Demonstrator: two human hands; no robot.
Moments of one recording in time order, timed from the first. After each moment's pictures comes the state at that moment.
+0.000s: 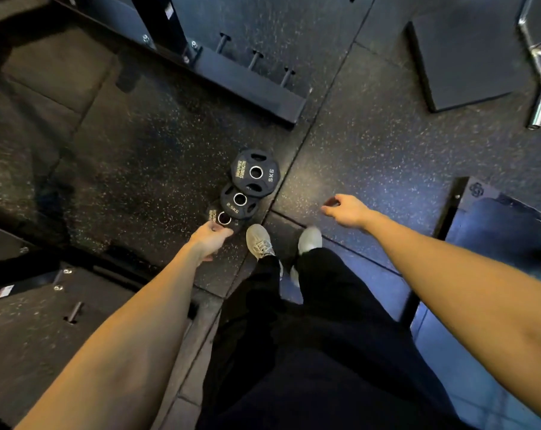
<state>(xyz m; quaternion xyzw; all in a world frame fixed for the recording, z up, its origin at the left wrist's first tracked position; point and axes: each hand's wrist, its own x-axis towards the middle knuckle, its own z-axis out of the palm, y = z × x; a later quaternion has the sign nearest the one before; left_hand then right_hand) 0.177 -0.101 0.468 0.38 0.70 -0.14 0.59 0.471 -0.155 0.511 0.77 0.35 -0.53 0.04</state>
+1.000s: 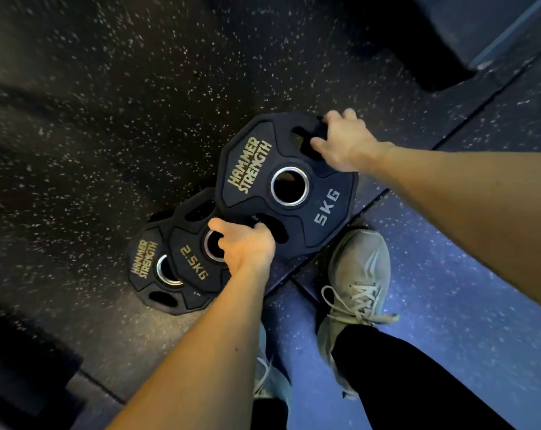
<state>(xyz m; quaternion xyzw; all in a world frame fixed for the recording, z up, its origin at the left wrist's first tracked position) 0.332 0.030 -0.139 0.05 0.88 0.02 0.47 0.487 0.167 -0.164 0.67 0.59 -0.41 0.19</state>
